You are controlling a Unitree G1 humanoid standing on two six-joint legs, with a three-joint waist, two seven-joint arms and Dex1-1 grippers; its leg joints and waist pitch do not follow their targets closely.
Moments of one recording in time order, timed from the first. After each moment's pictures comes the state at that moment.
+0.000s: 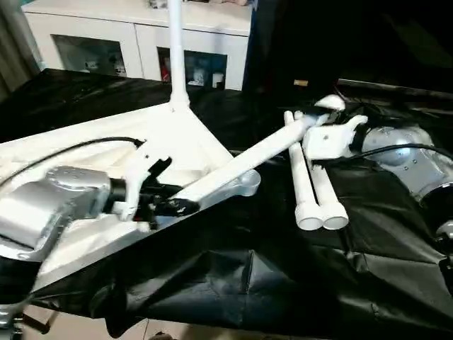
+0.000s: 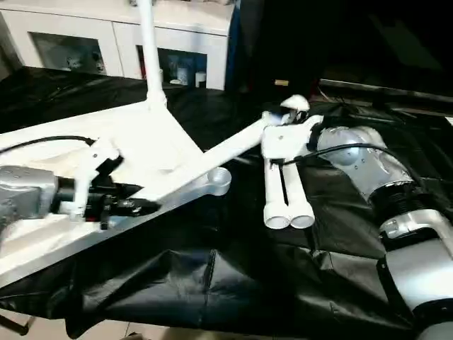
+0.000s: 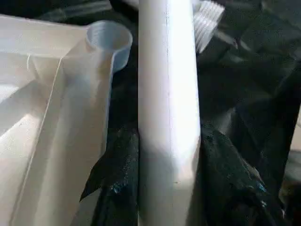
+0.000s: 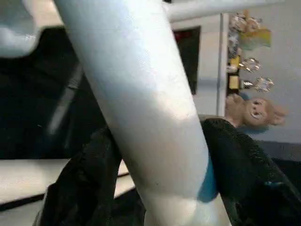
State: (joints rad) left arm -0.48 0.77 -0.15 -0.22 -0.46 1.02 -0.98; right arm -0.91 -0.64 0.43 0.85 -0.49 -0.61 0.49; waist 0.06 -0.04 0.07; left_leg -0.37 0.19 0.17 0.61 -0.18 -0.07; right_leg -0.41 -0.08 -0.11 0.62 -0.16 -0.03
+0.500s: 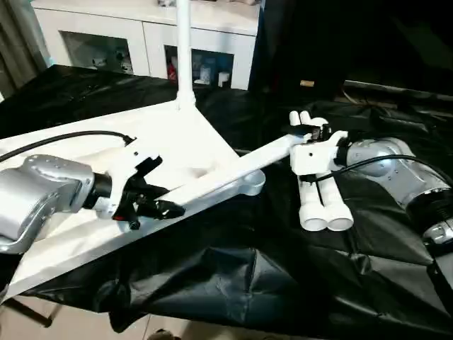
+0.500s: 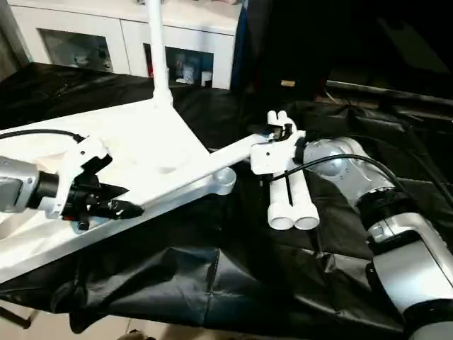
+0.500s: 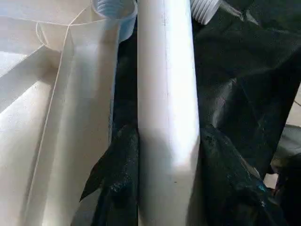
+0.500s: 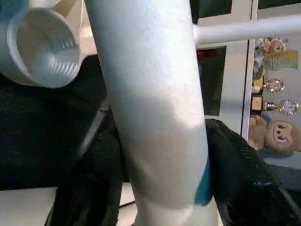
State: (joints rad) left arm -0.56 0.83 -0.20 -0.20 -0.47 1.08 -1.04; right arm -0.90 -0.61 0.44 0.90 -0.52 -0.65 0.48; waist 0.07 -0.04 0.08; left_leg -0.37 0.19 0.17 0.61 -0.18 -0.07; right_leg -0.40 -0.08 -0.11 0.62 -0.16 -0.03
